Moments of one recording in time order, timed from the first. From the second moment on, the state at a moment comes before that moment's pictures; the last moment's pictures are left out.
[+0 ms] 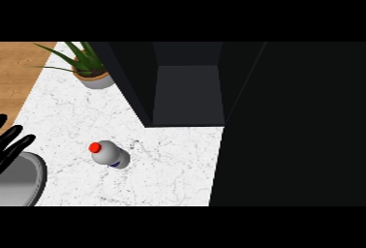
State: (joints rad) left arm 0.14 0.36 0.30 -2.19 0.97 -0.47 0.48; right arm 0.12 -0.10 0.39 -2.51 0.00 -0.10 0.46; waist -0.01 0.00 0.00
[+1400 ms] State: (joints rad) left arm -0.08 0.18 0.20 -1.42 0.23 -0.69 -0.07; right arm 0.04 -0.16 0.41 -2.51 0.01 -0.17 0.51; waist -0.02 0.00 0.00
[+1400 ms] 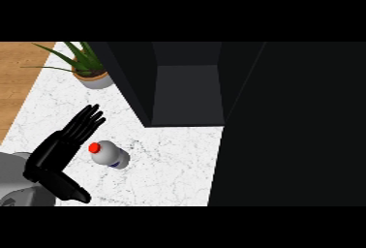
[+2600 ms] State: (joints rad) left arm -0.28 0.23 0.16 -0.68 -0.11 -0.56 -0.63; right arm -0.04 -0.19 0.47 -2.50 0.04 -0.25 0.57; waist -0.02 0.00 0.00
